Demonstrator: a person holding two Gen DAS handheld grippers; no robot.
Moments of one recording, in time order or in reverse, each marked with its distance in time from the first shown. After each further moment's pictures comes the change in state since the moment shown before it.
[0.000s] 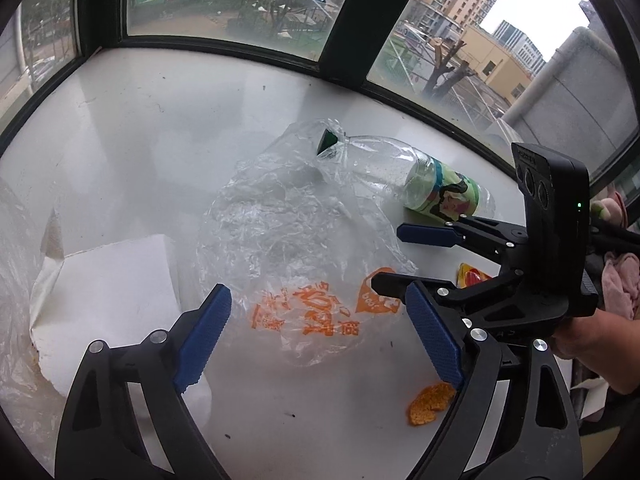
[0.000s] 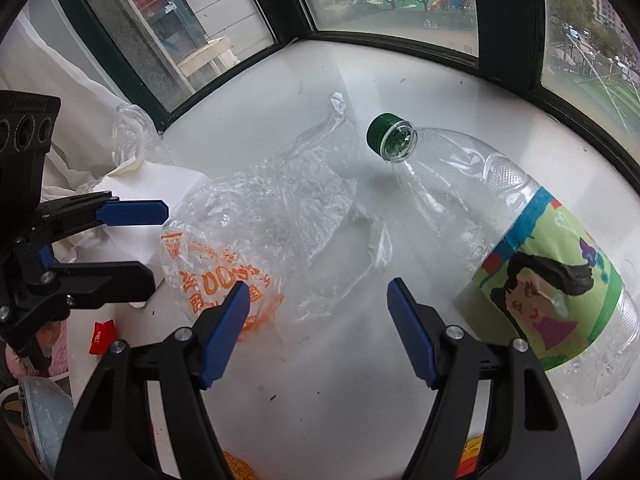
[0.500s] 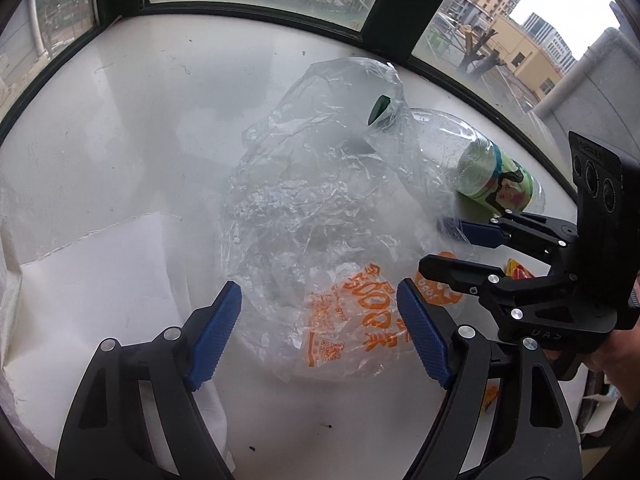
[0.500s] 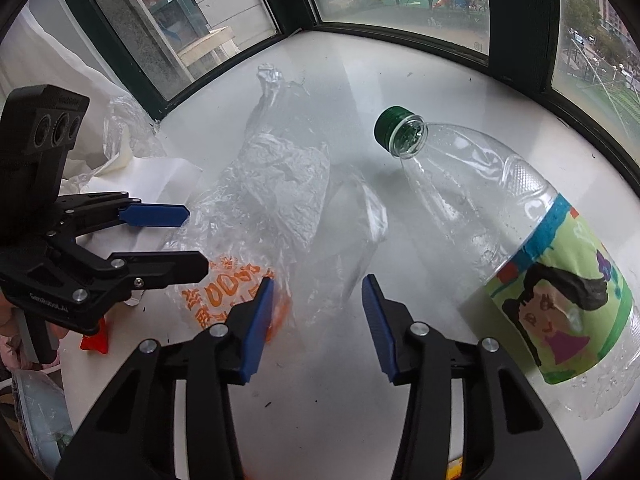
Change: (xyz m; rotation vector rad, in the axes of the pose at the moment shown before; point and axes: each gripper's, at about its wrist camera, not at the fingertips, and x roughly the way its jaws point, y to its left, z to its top) left arm 0.032 0.021 -0.001 -0.045 0.081 0.090; right arm 0.013 0.004 0.006 -0.016 0.030 -0.016
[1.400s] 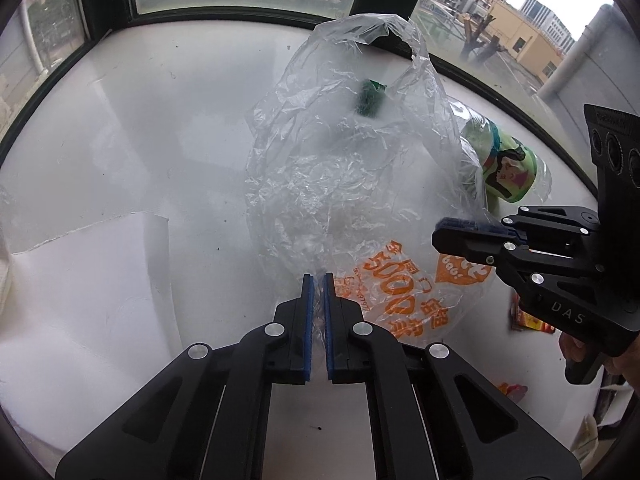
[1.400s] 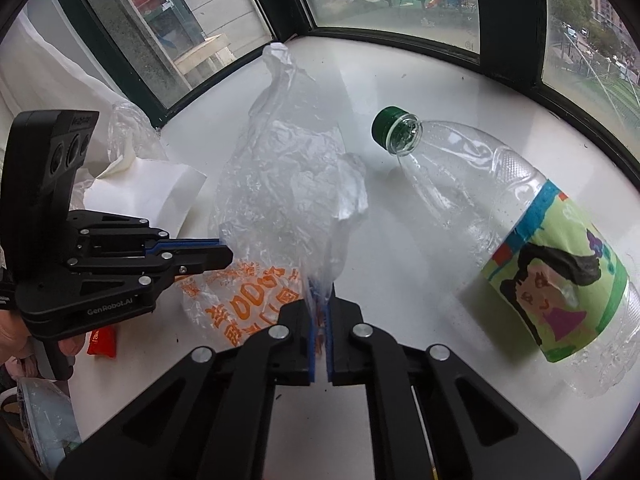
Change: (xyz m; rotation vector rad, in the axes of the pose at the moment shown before) left arm 0.001 -0.014 -0.008 0.053 -0.002 0.035; right arm -0.017 0.005 -0.008 0.033 -0.040 0.005
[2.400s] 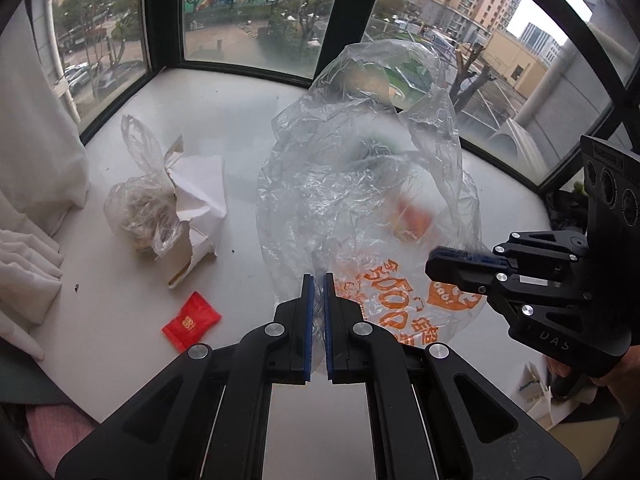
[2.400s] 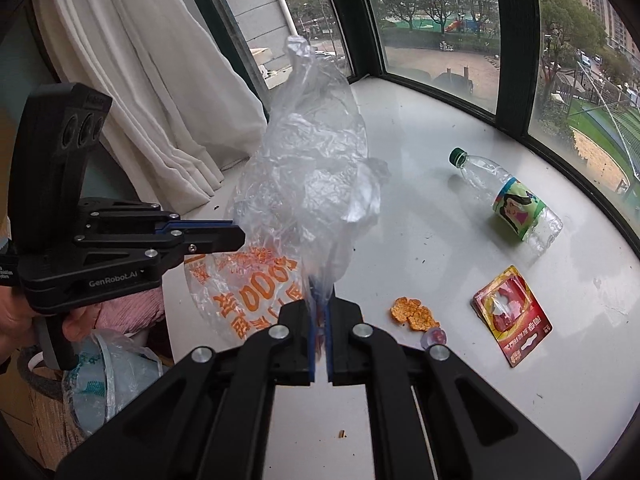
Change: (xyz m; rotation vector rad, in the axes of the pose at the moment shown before) left arm -0.236 -0.048 -0.138 -0.037 -0.120 0.010; right arm -0.188 0.170 -0.088 -0.103 -0.061 0.037
